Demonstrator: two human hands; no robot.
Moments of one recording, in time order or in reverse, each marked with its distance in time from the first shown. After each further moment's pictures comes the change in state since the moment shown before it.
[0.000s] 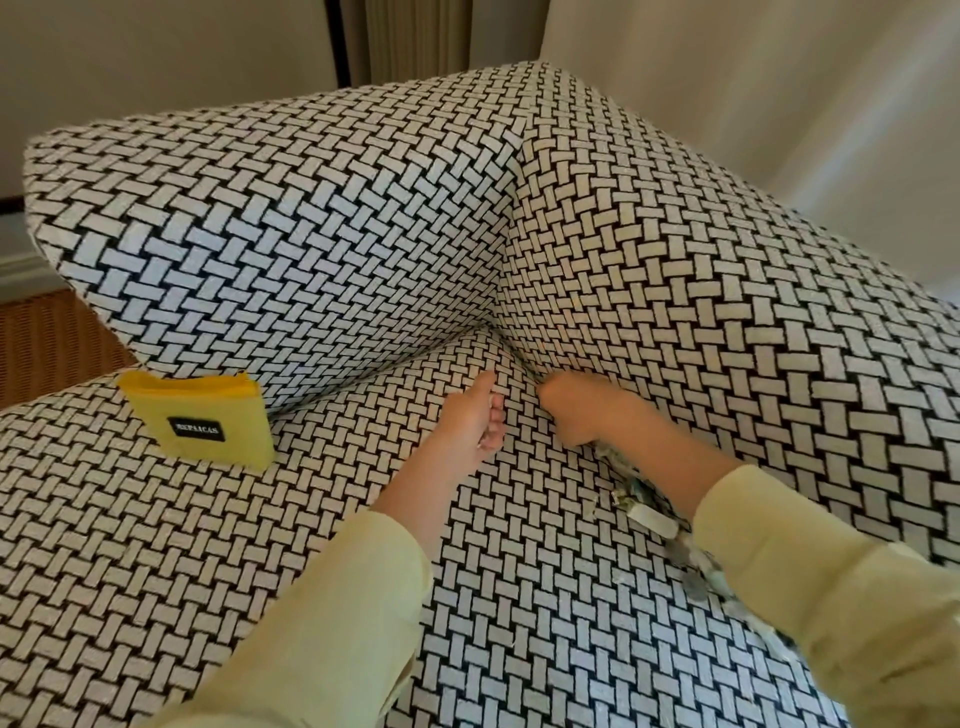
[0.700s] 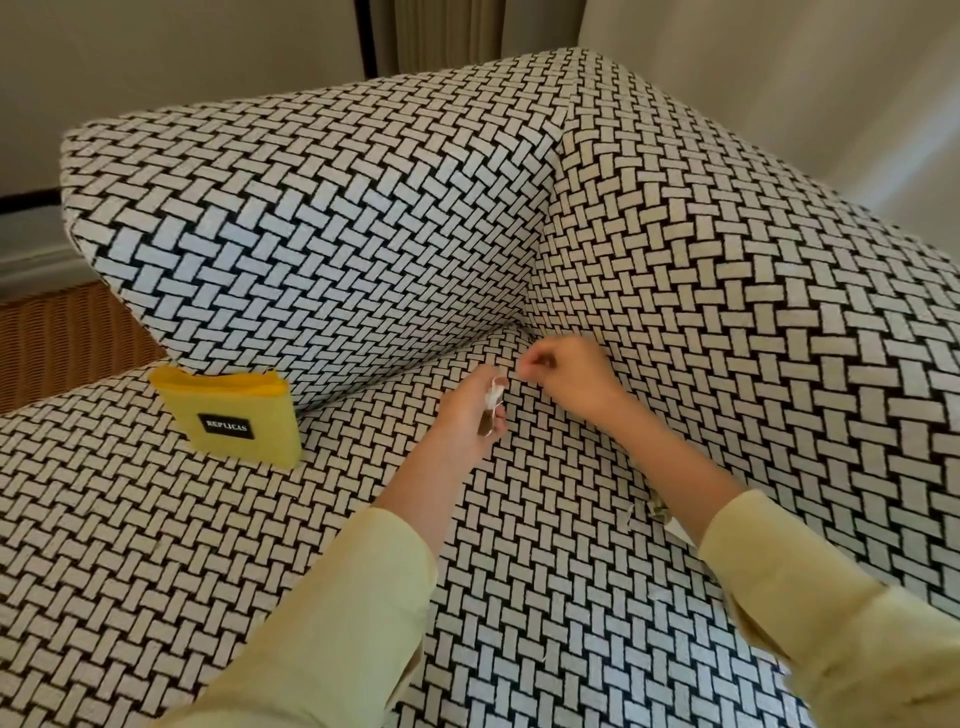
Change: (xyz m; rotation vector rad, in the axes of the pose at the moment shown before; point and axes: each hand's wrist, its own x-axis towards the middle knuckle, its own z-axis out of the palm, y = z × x) left_hand 0.014 0.013 -0.023 -0.128 0.093 -0.004; right_hand 0.029 -0.020 -0.012 0.919 0.485 0.118
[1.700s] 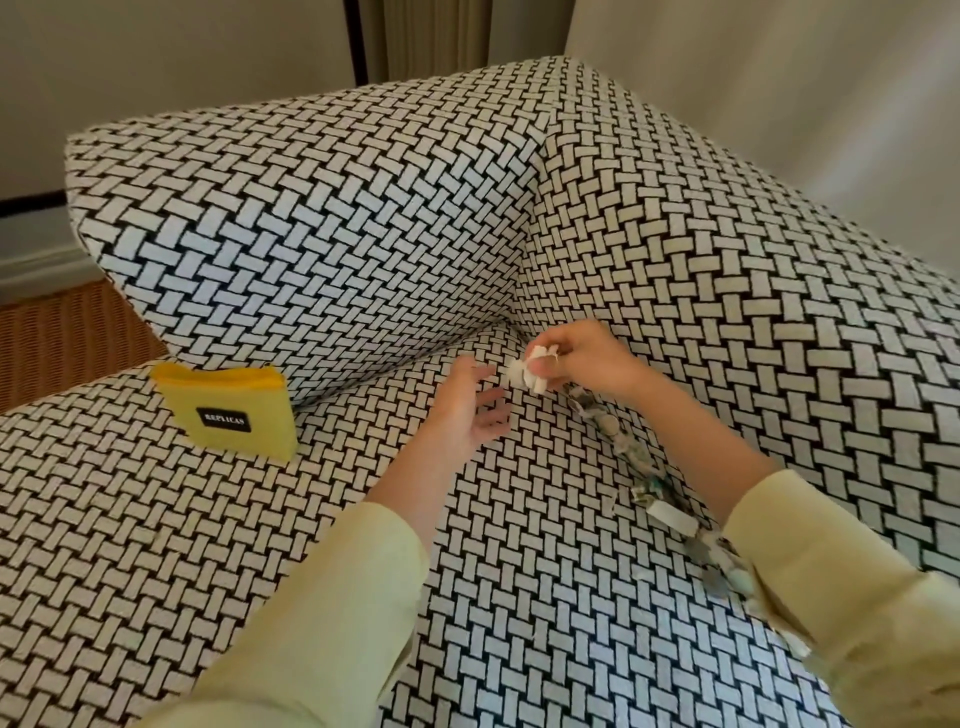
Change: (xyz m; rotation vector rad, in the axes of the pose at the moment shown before) left_hand -0.019 -0.001 0.004 0.081 -0.057 0.035; right_hand -0.016 -0.004 -0.036 0.326 -0.180 0.076
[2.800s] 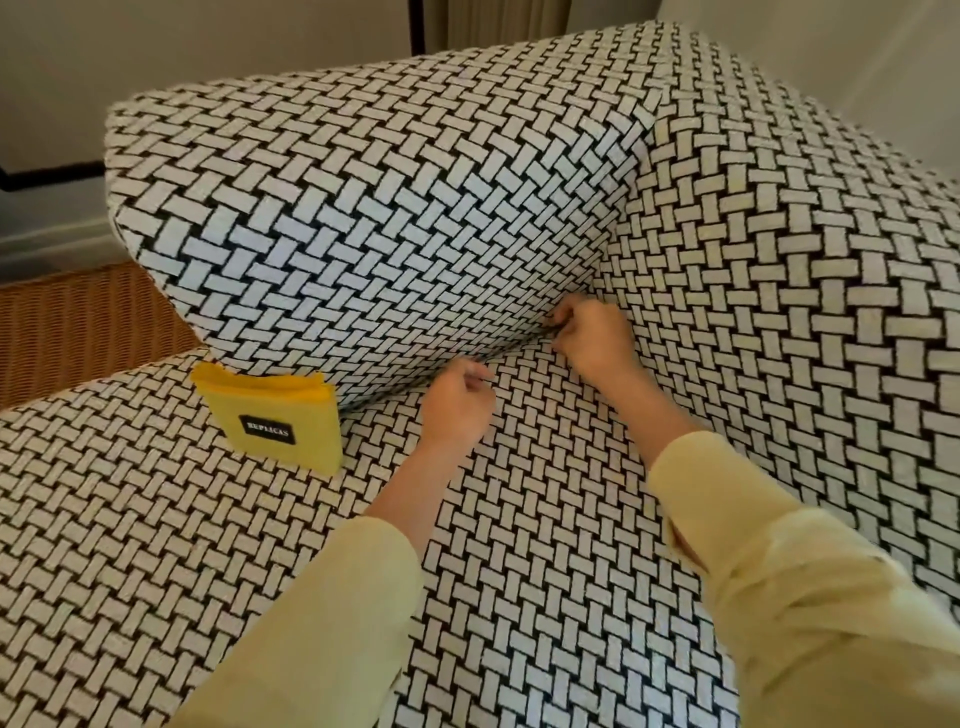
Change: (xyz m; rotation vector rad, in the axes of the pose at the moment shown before) left_hand 0.048 0.013 -0.061 0.745 0.324 0.482; right_hand 0.111 0.010 0.048 -0.494 0.364 -0.037
